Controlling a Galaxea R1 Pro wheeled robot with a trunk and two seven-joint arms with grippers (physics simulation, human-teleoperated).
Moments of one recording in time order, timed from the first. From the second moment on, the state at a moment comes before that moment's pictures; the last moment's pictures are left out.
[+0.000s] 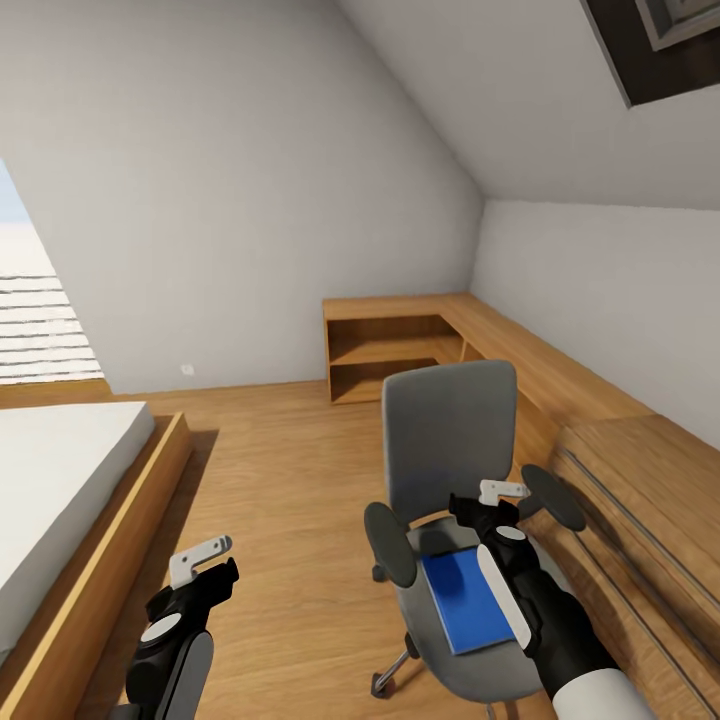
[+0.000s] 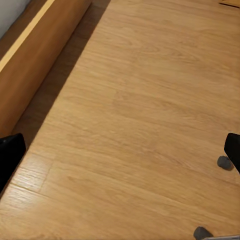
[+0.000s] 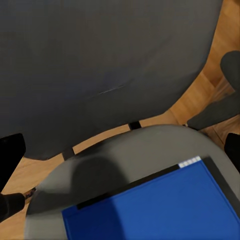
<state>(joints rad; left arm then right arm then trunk) -0.09 -0.13 0.01 -1.62 0.22 0.58 0.54 -0.49 -0.02 0.15 -1.11 -0.21 0.41 -0.34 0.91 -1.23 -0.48</state>
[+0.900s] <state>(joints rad) -0.09 -0.13 0.01 -1.62 0.22 0.58 0.54 -0.49 -0.02 0.15 -1.03 -0.21 0.33 -0.34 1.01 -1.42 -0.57</state>
